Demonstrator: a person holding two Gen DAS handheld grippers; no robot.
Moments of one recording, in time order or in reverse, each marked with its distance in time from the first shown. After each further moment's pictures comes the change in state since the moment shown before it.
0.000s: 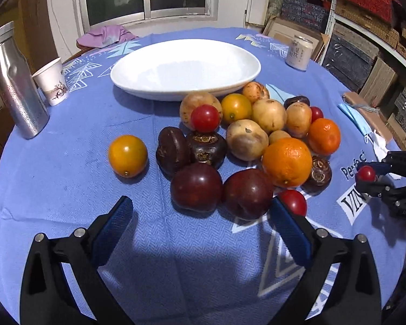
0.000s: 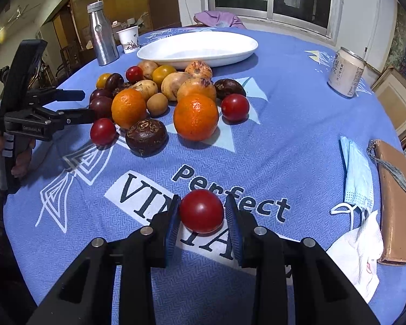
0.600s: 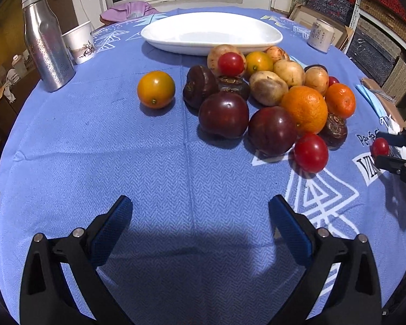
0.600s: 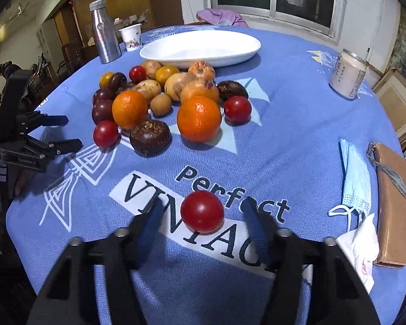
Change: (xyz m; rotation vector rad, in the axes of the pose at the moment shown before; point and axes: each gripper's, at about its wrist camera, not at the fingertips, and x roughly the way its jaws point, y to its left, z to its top) left arm -0.007 0.007 -0.046 -0.100 0.111 0.096; right arm -0.002 0.001 0.002 -0.007 0.028 0.015
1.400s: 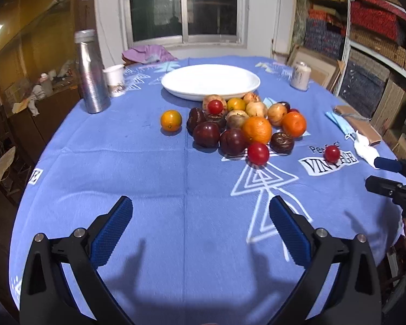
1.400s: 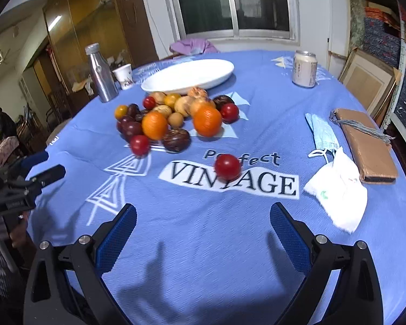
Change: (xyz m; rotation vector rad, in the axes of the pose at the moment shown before) left arm -0.103 -0.024 -0.055 -0.038 -0.236 0.050; right arm -0.069 0.032 -0.051 0.202 -0.167 -0.055
